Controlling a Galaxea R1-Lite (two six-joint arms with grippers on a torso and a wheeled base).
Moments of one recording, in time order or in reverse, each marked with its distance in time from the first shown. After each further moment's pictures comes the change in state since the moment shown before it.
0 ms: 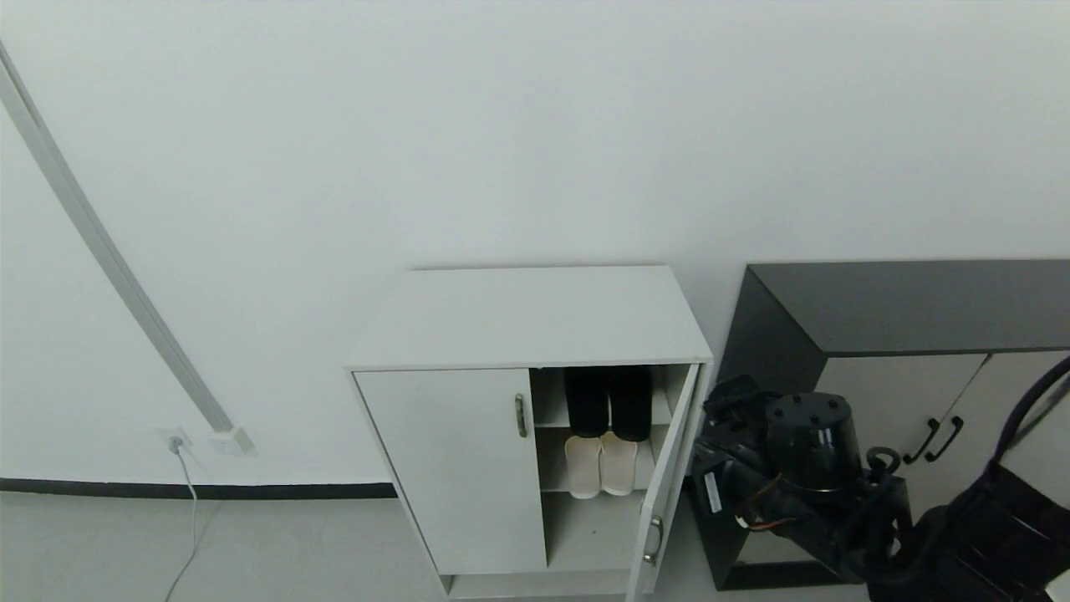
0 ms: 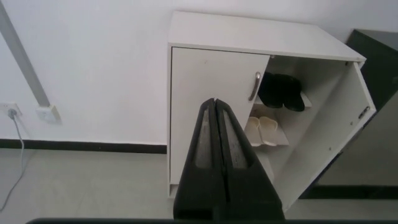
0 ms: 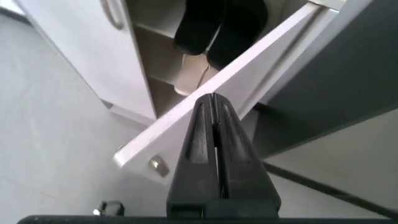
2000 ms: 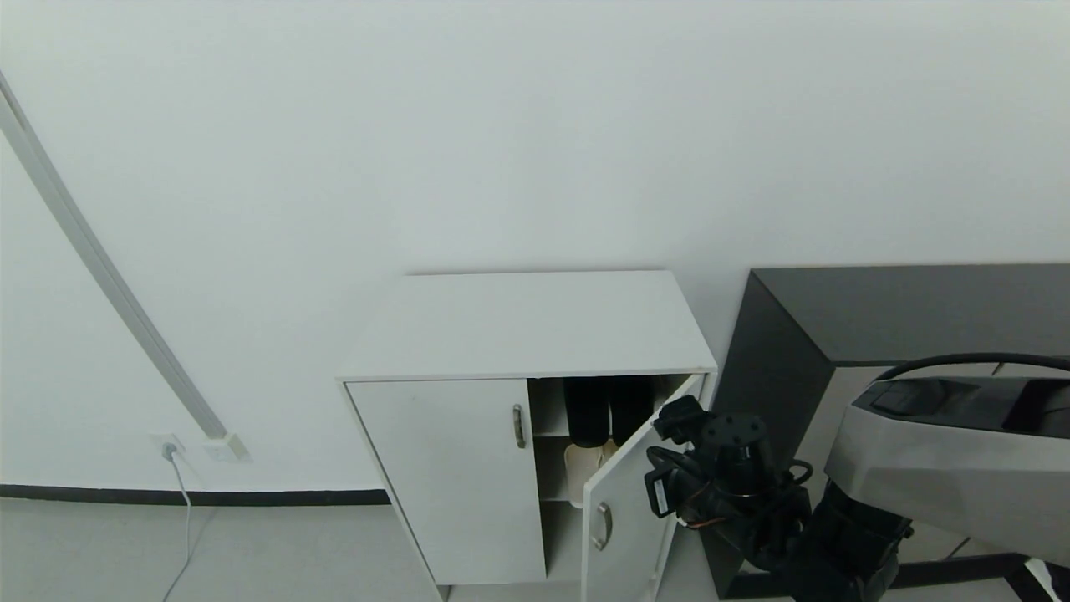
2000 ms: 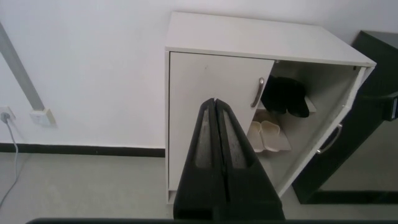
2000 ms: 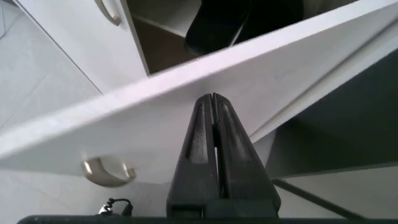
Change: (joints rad) left arm 0.000 0.000 0.000 0.000 -0.001 -0.003; right arm -0.003 0.338 -0.185 -0.199 0.093 0.005
